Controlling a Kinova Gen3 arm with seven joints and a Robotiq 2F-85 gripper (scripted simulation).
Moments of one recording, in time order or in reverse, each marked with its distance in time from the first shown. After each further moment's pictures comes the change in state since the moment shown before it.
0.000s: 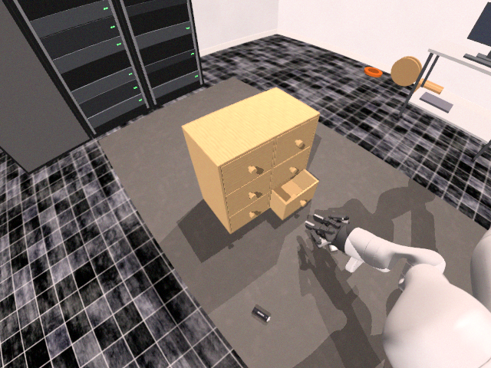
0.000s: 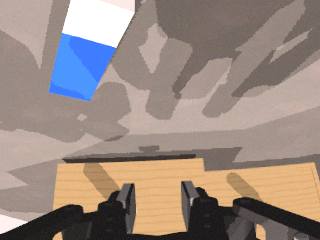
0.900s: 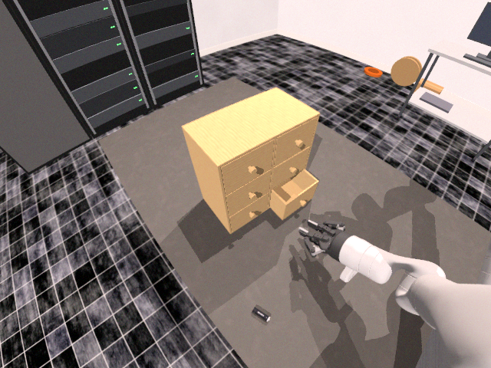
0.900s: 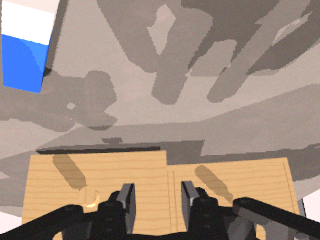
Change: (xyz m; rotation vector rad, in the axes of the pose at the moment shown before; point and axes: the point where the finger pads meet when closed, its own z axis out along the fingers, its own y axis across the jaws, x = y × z) arm -0.007 0.036 -0.012 -0.001 -0.003 -0.001
